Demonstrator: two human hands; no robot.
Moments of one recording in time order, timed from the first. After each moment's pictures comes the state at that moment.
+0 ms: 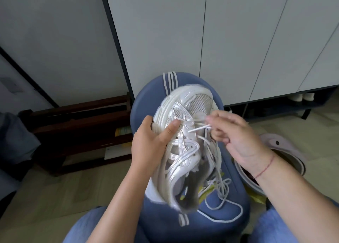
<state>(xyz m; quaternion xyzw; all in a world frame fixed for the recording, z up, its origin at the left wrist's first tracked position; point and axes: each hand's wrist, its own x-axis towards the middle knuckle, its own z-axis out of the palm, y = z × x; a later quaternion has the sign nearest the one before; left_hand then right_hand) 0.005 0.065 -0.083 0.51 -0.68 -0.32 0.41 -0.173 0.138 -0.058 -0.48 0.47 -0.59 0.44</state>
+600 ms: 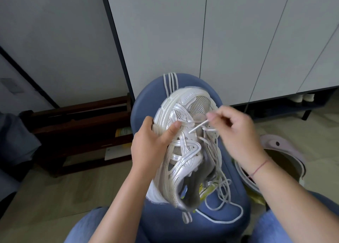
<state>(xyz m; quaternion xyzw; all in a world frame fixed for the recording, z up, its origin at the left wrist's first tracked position) 0.005 0.065 -0.086 0.52 -0.69 -0.29 0.41 -0.172 0.136 -0.063 -0.56 0.62 -0.53 0.11</state>
